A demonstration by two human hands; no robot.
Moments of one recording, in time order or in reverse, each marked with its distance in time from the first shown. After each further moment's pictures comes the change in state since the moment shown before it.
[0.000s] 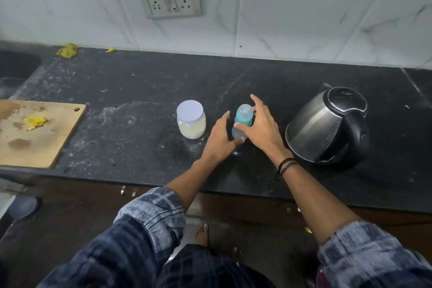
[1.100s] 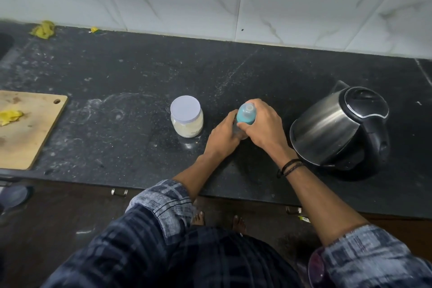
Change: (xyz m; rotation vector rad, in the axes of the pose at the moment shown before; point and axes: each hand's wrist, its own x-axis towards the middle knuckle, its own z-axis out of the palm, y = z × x) left_hand 0.032 -0.007 0.009 0.087 -0.051 0.041; right_hand 0.027 0.015 0.012 -0.164 0.035 -0.108
